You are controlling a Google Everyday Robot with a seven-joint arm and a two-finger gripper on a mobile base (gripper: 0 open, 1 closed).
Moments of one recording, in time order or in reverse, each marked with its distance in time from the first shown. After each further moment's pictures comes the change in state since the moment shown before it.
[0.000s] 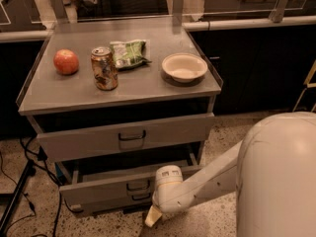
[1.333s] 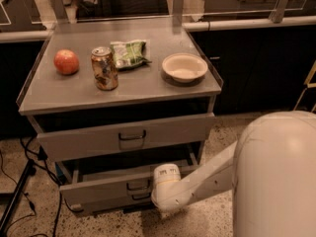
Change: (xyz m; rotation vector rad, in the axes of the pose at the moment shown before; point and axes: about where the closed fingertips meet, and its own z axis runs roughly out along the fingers) arm -0.005 -0.008 0.004 0.025 0.004 -0.010
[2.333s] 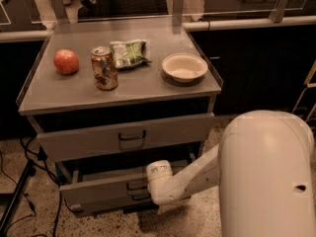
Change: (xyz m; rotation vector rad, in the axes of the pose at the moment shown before) arm -0.037 -0.037 0.023 0.125 -0.038 -0.056
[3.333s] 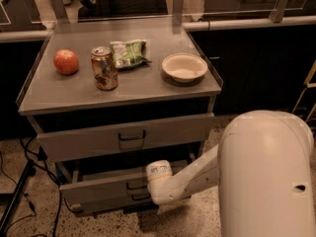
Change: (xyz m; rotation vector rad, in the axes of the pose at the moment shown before) arm 0.000 0.000 0.000 0.000 0.000 0.000
